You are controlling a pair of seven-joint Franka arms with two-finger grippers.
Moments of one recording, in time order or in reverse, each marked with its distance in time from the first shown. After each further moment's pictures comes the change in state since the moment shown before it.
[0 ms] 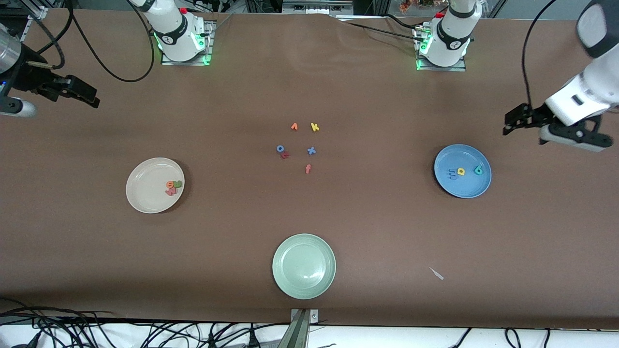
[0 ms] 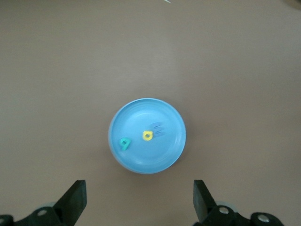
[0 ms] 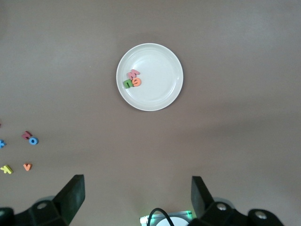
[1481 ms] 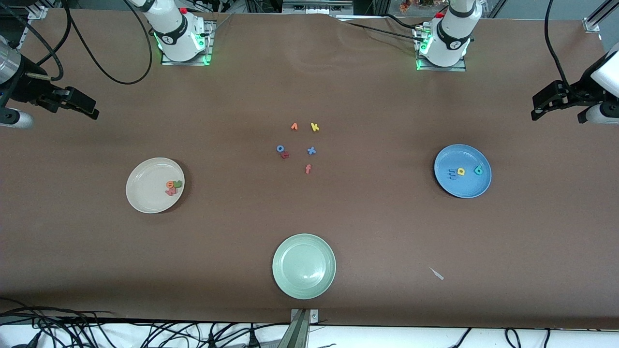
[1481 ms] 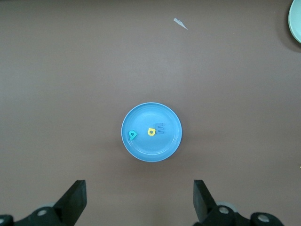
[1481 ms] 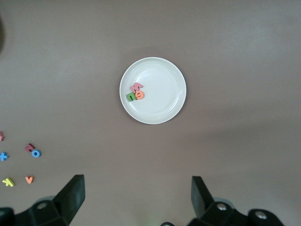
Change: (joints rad) left arm -0.073 0.103 0.010 0.357 0.058 -0.261 -0.229; right arm 0.011 0.025 -0.001 0.004 0.002 0.067 0.000
